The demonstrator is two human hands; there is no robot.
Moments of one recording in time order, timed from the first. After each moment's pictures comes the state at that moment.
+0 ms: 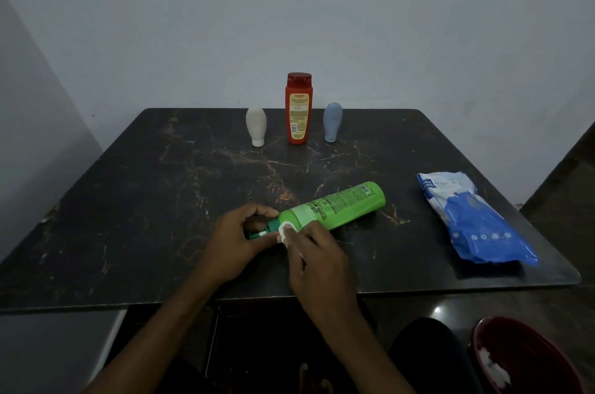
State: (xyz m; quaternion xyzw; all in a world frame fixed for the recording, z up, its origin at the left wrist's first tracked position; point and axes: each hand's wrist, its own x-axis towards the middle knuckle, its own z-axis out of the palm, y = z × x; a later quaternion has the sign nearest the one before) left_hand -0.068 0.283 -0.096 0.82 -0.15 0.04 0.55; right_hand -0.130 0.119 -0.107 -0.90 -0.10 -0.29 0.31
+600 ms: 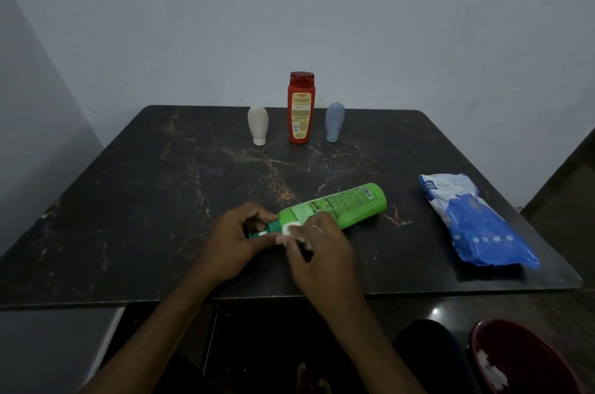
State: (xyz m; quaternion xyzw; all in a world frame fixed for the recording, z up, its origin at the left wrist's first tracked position) left_hand -0.069 0.284 -0.095 0.82 -0.15 0.04 0.55; right_hand -0.127 0.112 -0.094 -0.89 -0.09 -0.25 0.36
